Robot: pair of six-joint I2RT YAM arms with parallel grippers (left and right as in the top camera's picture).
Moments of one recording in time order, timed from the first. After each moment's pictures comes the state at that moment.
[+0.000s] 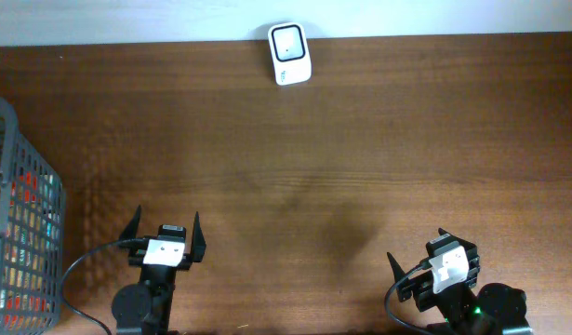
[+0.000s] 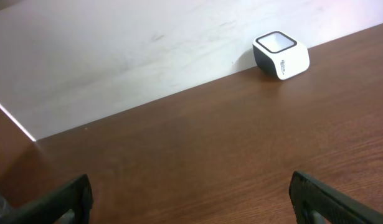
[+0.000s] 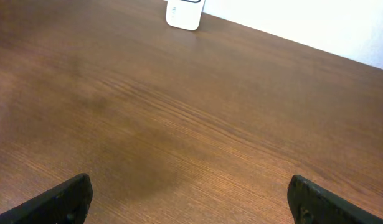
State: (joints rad) left arm 0.00 0.01 0.02 -0.08 0.04 0.31; right arm 0.08 0.01 0.42 -0.84 -0.23 -0.24
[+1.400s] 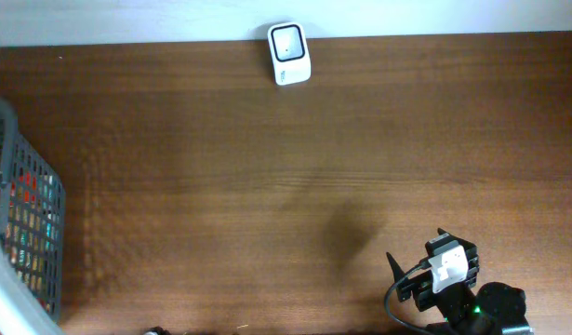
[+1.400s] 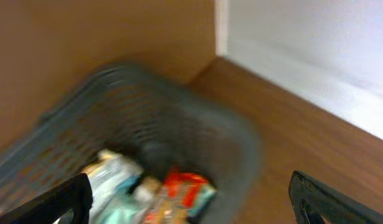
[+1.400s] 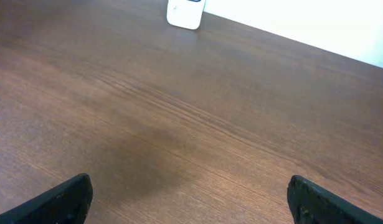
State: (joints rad) left arm 0.61 1.45 1.91 -1.01 -0.19 -0.03; right arm 0.08 0.02 0.42 -0.84 -0.23 -0.24
